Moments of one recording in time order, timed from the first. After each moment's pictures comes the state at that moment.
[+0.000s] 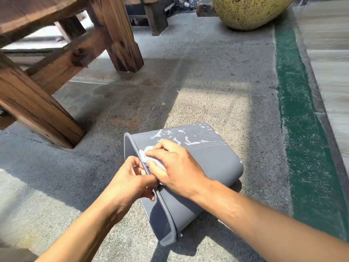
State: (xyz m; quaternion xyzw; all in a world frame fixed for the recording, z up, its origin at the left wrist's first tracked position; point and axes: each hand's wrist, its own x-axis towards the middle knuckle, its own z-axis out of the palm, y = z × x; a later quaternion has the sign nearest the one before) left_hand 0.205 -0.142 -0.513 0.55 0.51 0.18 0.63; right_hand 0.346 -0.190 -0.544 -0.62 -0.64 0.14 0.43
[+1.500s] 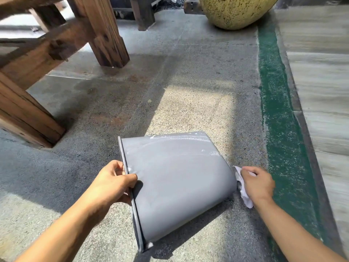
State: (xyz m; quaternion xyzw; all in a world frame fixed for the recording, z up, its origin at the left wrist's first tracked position) left_hand 0.201 -0.140 -0.530 0.57 0.57 0.15 0.57; right_hand 0.506 -0.316 -0.679 -0.88 -0.08 0.15 0.45
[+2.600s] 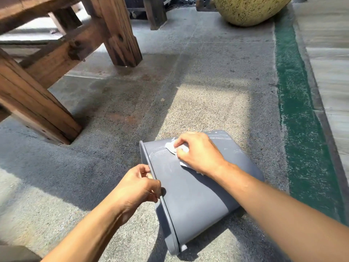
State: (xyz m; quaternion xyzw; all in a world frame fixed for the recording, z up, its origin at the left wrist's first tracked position) left_hand 0.200 -0.145 -0.532 0.52 0.52 0.12 0.67; right_hand 0.401 -0.173 -0.573 -0.73 -0.56 0.18 0.34
